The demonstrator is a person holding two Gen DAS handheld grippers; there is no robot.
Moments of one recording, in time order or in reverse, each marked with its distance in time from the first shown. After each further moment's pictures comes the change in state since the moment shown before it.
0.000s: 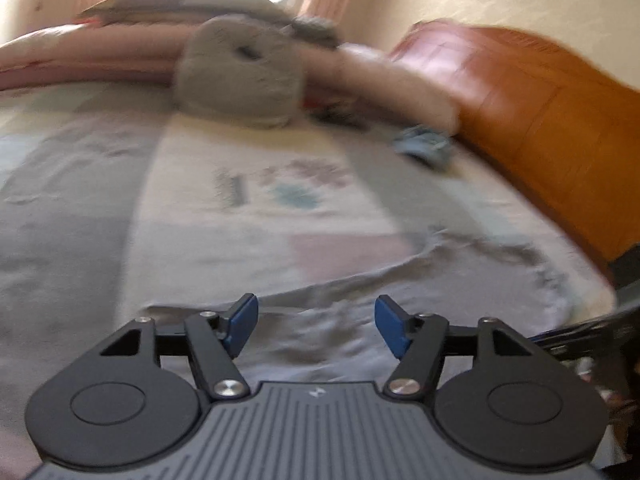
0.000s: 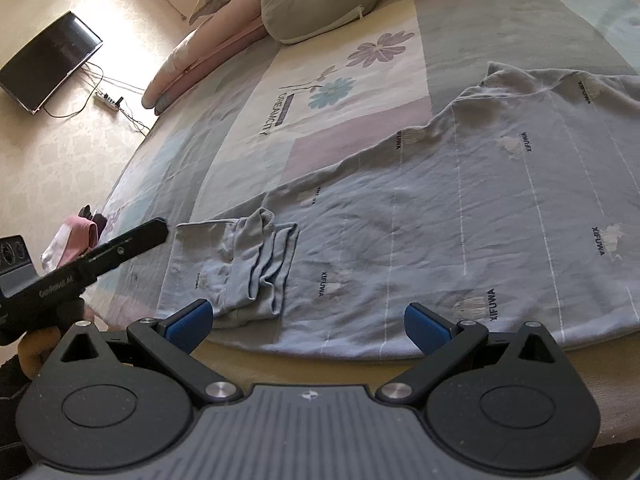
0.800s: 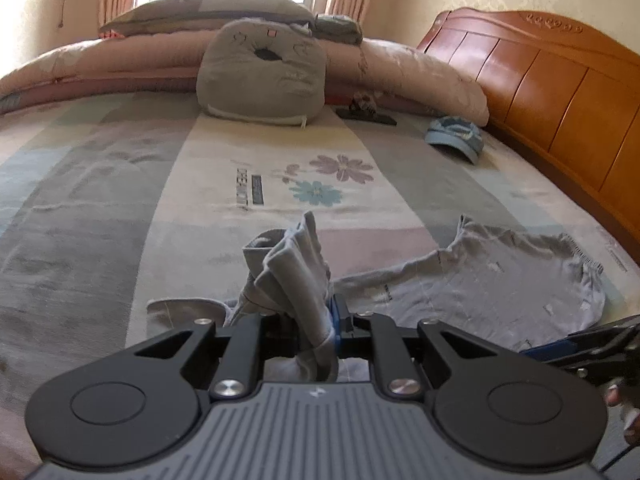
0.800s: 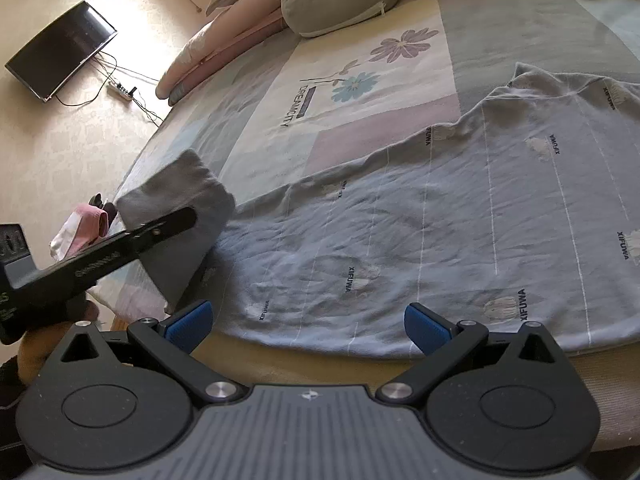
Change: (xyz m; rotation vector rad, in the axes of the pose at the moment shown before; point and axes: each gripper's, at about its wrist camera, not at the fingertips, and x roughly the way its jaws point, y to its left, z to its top) left arm 0.013 -0.037 -0.001 0.037 -0.005 0.118; right arm 0.005 0.014 -0.003 -0.038 0.015 0.027
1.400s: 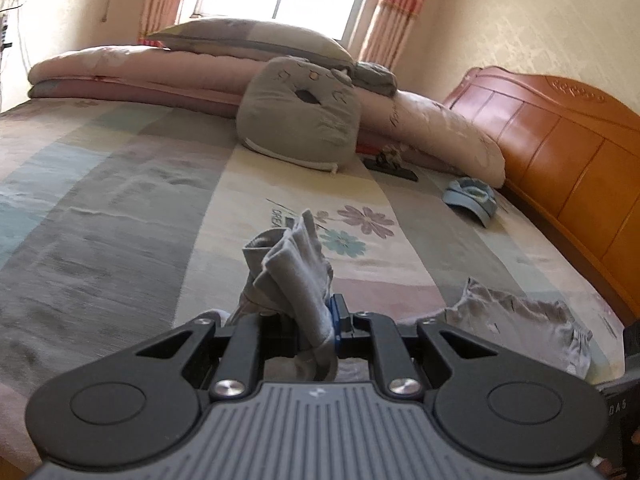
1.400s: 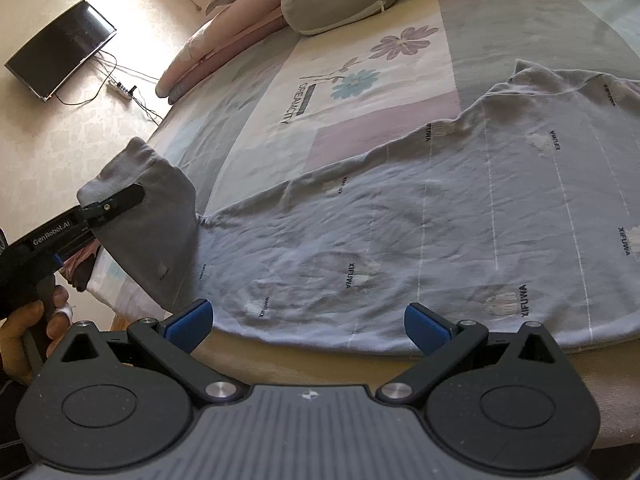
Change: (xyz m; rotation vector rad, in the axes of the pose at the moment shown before) left arm -0.040 0.033 0.015 -0.139 -0.120 0.004; right arm 0.001 -0.001 -0.001 0.004 0.003 0.002
